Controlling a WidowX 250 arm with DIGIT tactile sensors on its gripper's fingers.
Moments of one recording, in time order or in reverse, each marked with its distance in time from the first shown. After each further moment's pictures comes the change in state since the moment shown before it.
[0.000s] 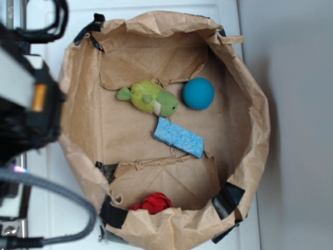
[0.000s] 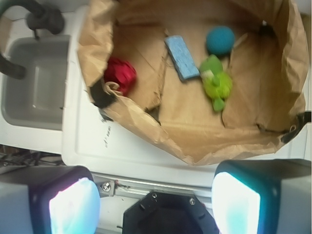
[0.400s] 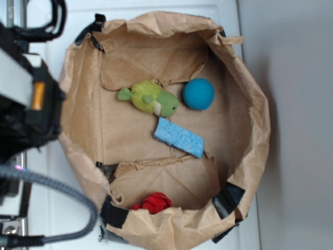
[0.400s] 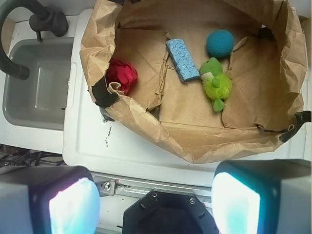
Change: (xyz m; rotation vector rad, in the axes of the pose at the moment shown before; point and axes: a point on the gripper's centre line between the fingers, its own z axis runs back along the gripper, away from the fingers) arm 0.002 0.000 -0.002 -0.006 0.002 -0.007
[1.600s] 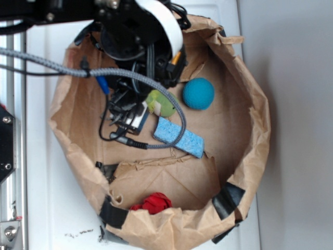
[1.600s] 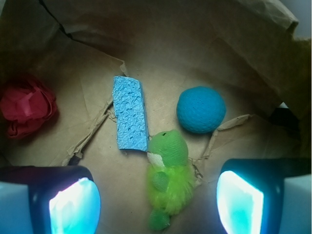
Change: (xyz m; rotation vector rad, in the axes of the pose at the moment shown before) arm 0.076 0.086 -0.110 0.028 -0.177 -0.343
